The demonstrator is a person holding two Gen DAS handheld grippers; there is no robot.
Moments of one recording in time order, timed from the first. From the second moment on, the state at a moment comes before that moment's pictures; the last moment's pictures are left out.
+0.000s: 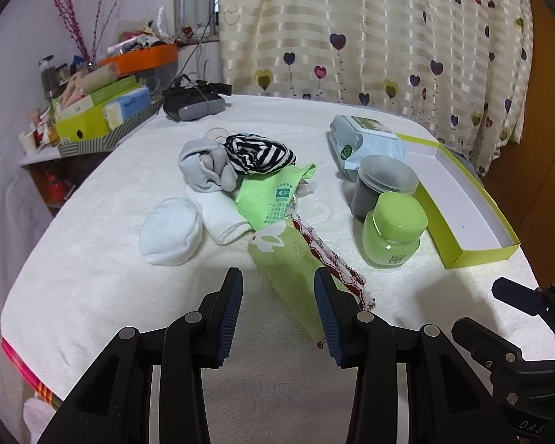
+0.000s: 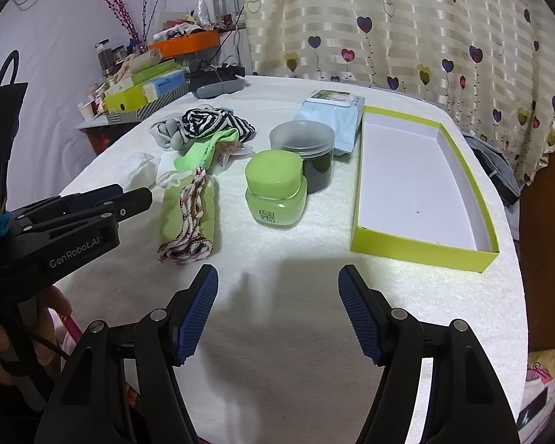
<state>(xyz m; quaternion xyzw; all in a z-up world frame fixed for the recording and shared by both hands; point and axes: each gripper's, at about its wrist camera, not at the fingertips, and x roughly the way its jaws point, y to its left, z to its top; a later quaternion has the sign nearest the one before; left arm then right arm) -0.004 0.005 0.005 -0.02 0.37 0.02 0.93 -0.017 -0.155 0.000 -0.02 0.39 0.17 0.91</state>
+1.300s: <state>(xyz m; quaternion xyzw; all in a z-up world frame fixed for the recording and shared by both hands) -0.011 0.006 0.008 -0.03 0.37 0.01 0.93 -0.025 -0.156 0.004 -0.02 0.38 0.18 0.91</state>
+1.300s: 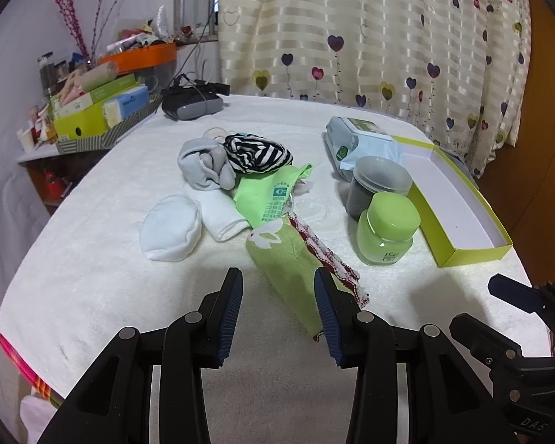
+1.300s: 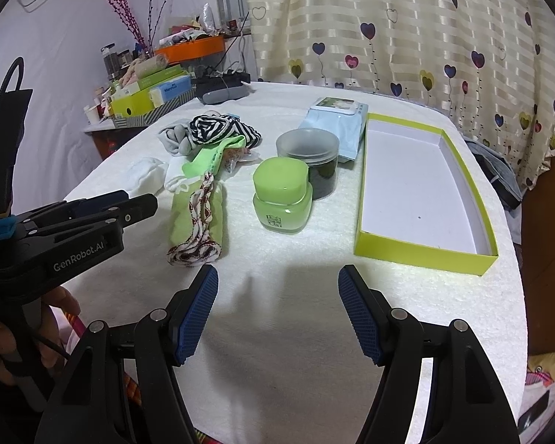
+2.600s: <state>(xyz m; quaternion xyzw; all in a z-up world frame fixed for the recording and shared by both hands) -0.005 0.027 -0.003 -0.05 0.36 0.01 0.93 -0.008 -0.132 -0.007 -0.03 0.38 0.25 0.89</state>
